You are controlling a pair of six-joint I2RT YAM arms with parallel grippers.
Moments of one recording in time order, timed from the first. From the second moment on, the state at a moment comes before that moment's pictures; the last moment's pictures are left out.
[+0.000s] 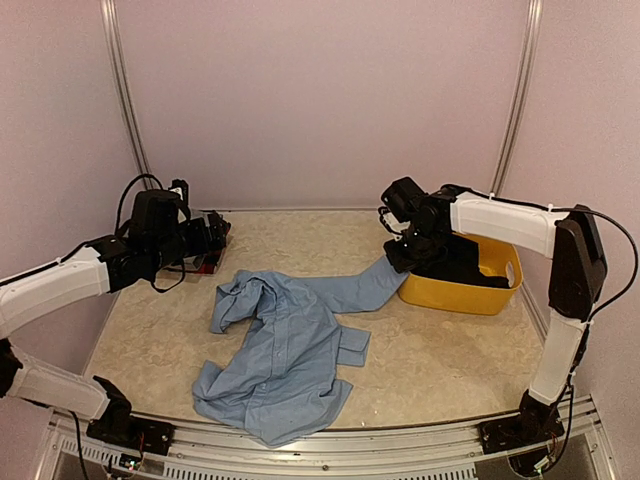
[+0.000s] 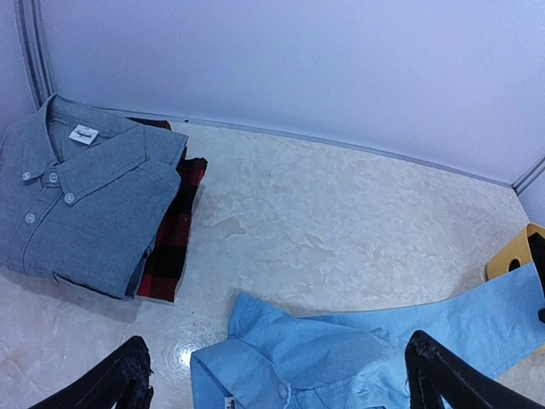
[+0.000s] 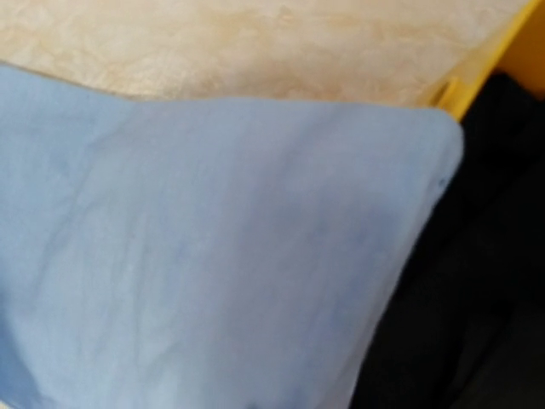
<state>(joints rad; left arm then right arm) -0.54 1.21 0.90 -0.14 -0.34 -0.45 0.62 1.86 1.54 -0.81 0.22 0.18</state>
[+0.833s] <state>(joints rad) -0.59 1.22 0.86 -0.08 -0.28 -0.40 0.63 1.85 1.59 -0.87 0.24 0.13</state>
